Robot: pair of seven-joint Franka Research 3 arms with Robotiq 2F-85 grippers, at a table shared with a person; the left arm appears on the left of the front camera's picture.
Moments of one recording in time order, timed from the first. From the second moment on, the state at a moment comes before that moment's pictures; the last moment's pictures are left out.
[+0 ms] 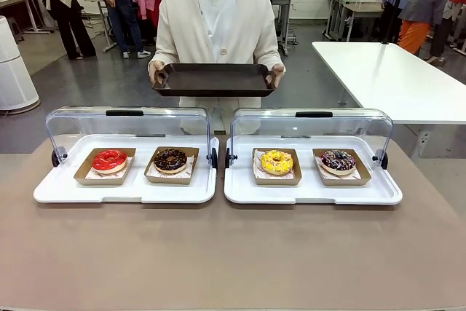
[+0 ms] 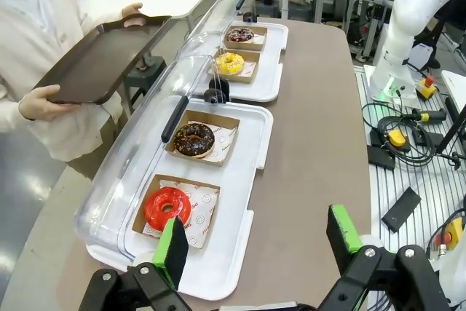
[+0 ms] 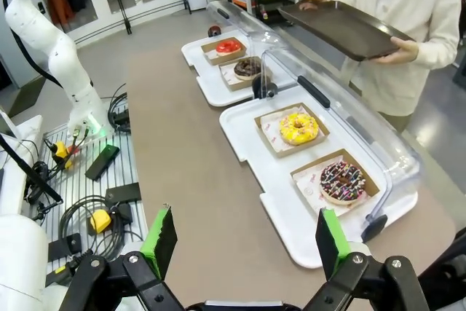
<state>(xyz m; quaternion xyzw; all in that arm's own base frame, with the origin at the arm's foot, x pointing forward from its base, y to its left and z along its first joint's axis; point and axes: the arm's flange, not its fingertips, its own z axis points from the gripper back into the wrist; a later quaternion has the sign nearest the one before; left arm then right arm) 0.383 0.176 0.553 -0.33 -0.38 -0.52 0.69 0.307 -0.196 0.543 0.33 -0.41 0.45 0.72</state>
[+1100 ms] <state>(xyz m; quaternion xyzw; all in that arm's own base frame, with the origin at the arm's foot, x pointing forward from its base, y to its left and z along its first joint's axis) 0.383 0.175 0.553 -0.33 -0.38 -0.52 0.69 0.307 -0.196 0.542 0.33 -0.41 0.44 0.72</state>
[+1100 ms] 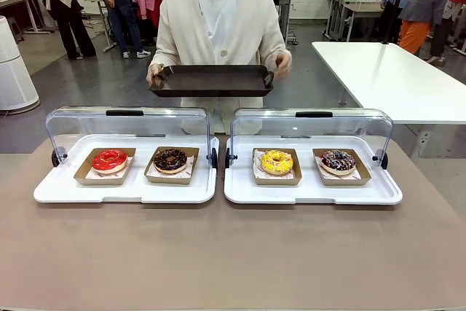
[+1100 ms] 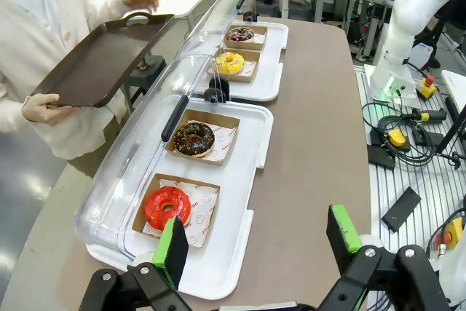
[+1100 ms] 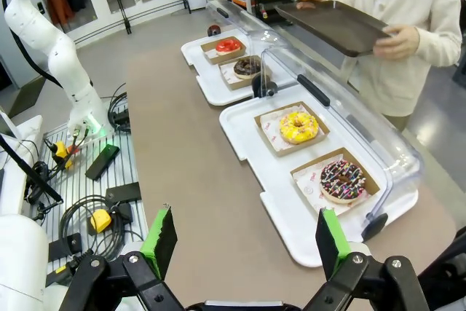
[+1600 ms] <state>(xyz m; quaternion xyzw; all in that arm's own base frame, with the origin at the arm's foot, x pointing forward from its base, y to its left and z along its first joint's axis) 0.383 0.175 0.553 -0.33 -0.38 -0.52 0.69 0.307 -0.196 0.542 0.33 -0.41 0.44 0.72</state>
